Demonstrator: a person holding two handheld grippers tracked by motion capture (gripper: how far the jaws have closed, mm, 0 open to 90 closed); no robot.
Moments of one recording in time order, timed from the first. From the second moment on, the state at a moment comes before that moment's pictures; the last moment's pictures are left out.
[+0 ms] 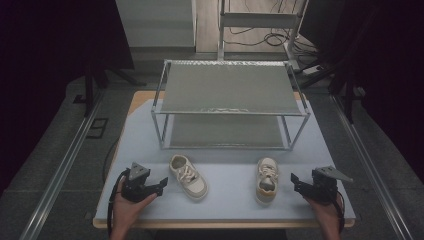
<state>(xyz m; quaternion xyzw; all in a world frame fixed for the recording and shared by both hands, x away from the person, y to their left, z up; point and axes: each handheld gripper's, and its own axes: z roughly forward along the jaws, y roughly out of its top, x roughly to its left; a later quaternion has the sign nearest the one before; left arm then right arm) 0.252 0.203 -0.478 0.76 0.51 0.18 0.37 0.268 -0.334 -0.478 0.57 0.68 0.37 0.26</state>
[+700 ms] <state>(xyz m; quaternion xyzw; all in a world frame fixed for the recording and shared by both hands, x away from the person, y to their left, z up) 0.246 0.203 -0.471 0.75 0.51 0.16 0.39 0.219 -0.275 -0.415 0.45 0.71 0.50 0.21</state>
